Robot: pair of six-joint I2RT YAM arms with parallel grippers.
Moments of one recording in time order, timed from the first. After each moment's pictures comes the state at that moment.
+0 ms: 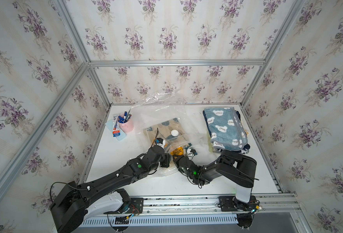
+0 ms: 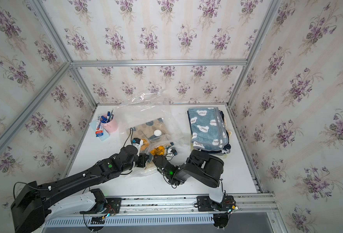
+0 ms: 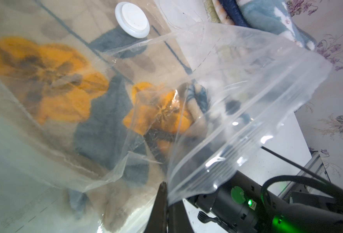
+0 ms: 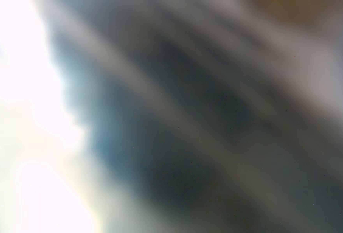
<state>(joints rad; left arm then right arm) -0.81 1.08 0.59 -0.22 -0.07 -0.70 1.10 1.86 0.58 0.80 0.40 1.66</state>
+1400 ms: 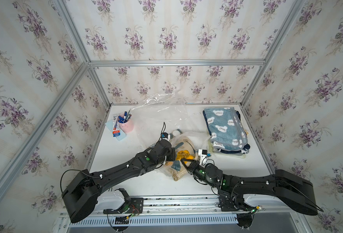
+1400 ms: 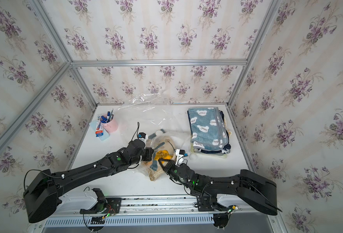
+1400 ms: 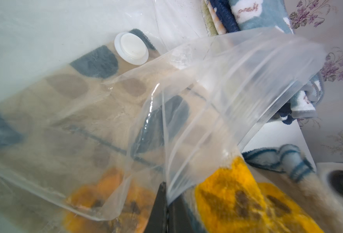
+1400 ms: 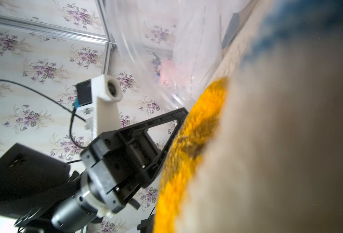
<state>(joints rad) -0.82 1.27 0.73 -0.17 -0.12 -0.71 1.19 1.12 0.21 0.76 0.27 1.45</state>
